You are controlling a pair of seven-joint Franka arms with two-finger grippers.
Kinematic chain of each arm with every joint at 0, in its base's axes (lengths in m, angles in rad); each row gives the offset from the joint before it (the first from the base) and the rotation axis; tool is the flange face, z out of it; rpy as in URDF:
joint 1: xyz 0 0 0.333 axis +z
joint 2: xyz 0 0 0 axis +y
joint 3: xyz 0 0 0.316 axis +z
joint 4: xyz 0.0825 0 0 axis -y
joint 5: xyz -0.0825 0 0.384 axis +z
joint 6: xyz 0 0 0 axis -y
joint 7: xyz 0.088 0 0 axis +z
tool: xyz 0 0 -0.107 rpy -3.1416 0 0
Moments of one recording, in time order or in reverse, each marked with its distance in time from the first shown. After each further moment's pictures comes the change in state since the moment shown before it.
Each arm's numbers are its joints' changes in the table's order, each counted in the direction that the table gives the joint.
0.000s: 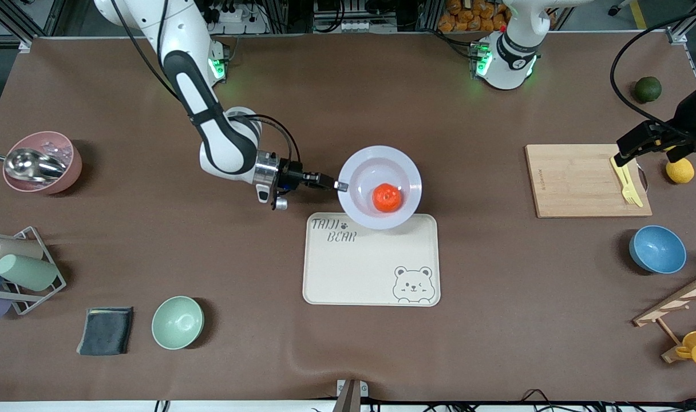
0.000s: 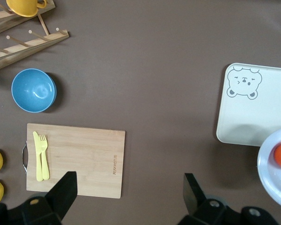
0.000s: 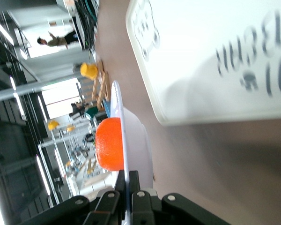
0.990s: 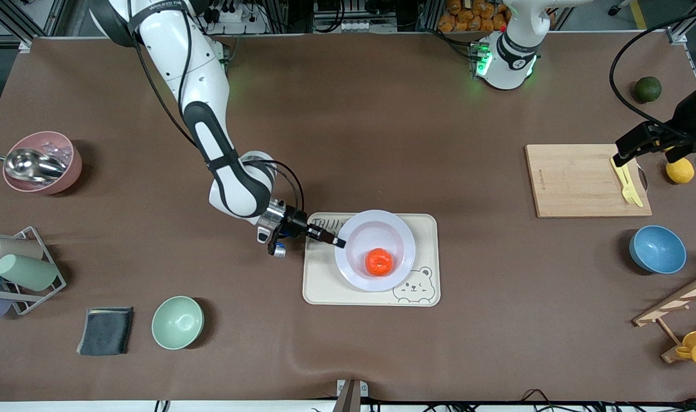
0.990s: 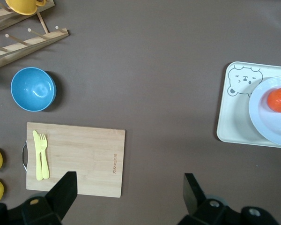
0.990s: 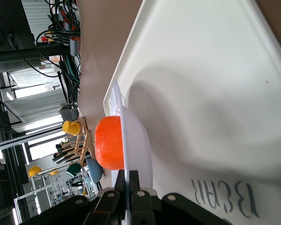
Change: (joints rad) left arm 0.000 0.002 0.000 -0.002 0.000 -0.002 0.000; right arm -0.012 0.314 -0.007 0.377 -0.005 0.195 -0.052
